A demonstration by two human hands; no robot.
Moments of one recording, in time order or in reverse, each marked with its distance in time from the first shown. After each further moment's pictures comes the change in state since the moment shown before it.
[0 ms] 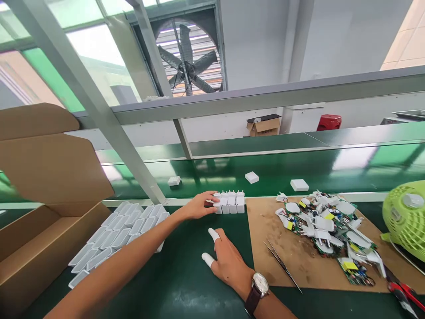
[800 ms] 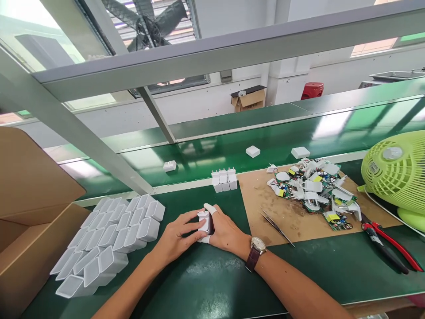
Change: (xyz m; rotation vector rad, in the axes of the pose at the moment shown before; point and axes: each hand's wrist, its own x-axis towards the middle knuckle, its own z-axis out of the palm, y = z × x) left_hand -0.136 0.021 0.032 0.087 0.143 0.355; right_hand 0.013 -0.003 -0.012 0.307 -0.054 0.184
